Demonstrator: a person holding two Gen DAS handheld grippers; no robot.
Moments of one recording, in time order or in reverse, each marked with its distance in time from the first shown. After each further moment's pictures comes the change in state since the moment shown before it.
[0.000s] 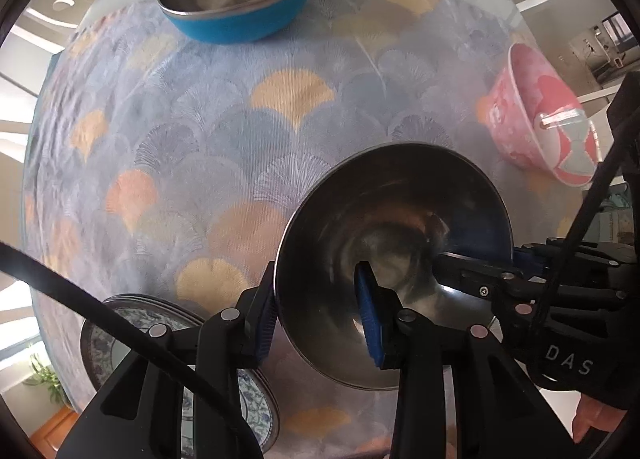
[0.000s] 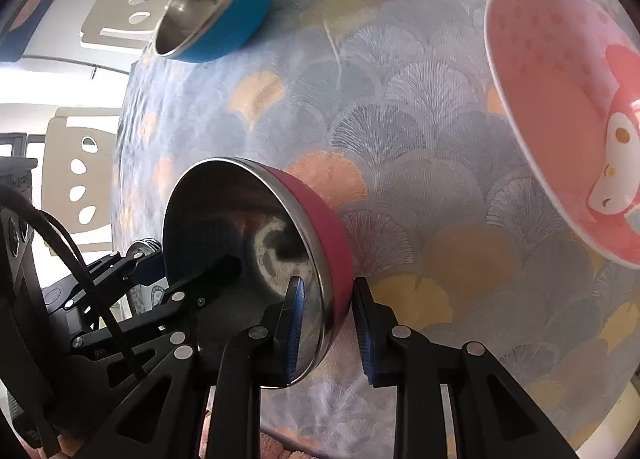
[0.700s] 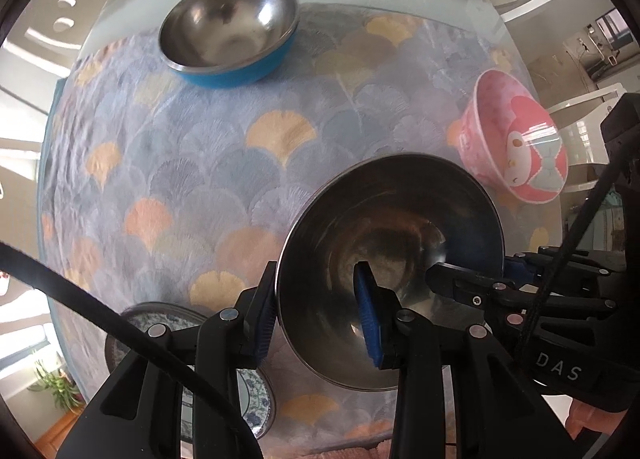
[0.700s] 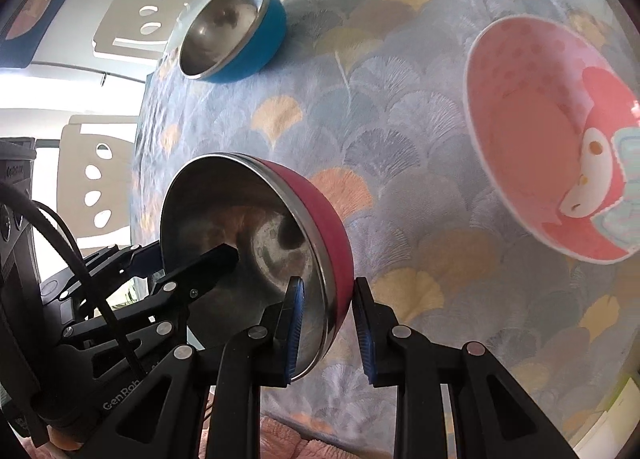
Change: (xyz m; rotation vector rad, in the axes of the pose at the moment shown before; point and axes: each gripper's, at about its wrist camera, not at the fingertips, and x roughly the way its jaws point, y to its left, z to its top) left arm -0.041 0.010 0.021 0.032 -0.011 -0.004; right arm -0.044 -0.004 0.002 0.014 -0.016 0.027
